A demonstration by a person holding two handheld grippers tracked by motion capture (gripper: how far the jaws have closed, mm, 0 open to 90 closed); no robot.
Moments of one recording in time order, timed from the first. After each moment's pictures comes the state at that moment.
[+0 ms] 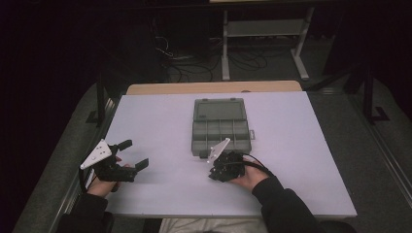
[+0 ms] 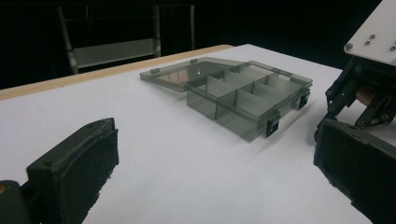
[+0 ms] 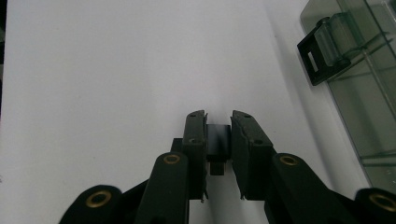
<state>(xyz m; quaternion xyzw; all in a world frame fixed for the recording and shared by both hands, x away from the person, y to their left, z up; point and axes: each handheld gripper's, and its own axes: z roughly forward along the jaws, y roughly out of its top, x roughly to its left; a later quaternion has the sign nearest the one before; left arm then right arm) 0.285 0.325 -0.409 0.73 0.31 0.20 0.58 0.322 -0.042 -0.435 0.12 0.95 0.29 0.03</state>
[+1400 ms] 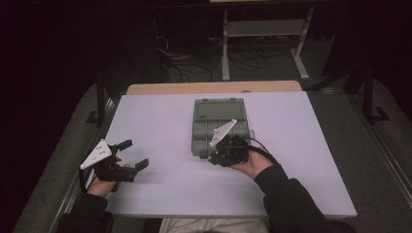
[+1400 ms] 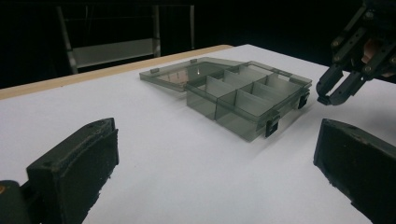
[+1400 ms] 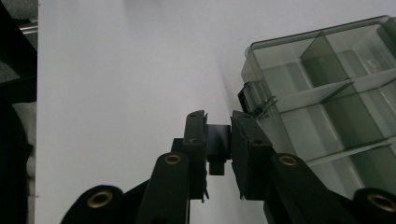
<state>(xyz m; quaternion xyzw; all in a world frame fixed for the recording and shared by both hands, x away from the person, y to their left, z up) 0.285 0.325 -0.409 0.73 0.31 0.20 0.58 0.337 -0.052 -0.378 0.14 0.94 0.32 0.05</state>
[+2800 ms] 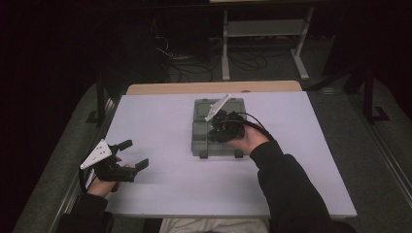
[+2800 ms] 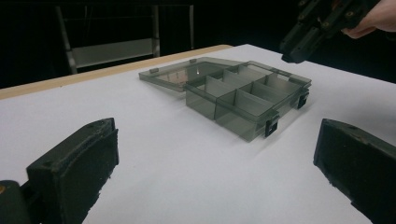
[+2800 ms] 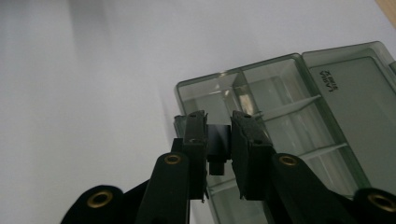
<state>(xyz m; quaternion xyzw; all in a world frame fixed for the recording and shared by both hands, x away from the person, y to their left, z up) 0.285 0.325 -0.409 0.73 0.31 0.20 0.58 0.386 -0.042 -0.340 0.16 0.94 0.30 0.08</state>
